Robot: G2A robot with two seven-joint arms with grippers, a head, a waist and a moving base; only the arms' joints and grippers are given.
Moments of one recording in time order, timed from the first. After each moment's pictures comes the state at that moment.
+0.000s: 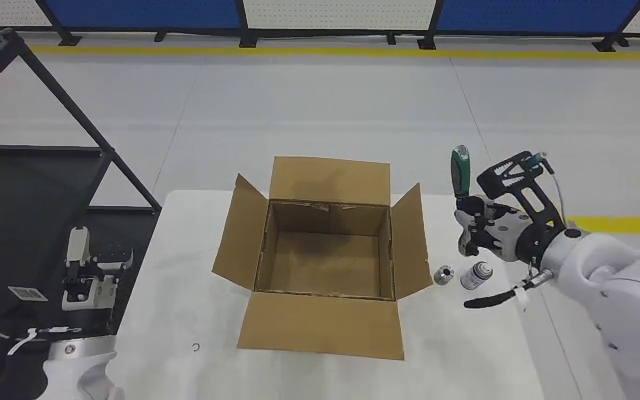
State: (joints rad) left arm 1.50 -1.32 -1.86 -2.06 -0.14 -0.09 -0.02; right arm -0.77 -0.86 1.43 -2.14 -0.70 0.09 1.23
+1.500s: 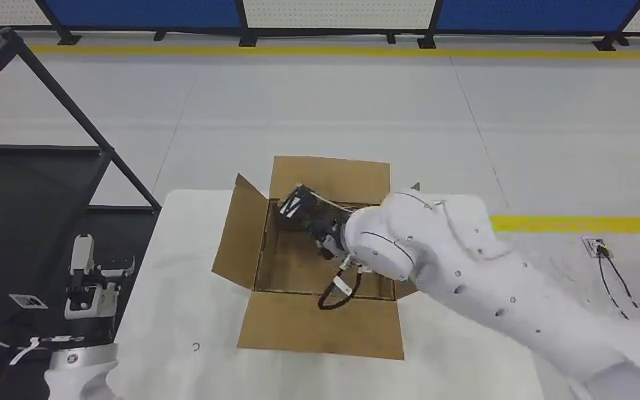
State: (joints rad) left arm 1.55 -1.32 -1.85 -2.10 -0.11 -0.10 -0.01; right arm -0.02 -1.23 0.35 -1.47 -0.60 0.05 1.15
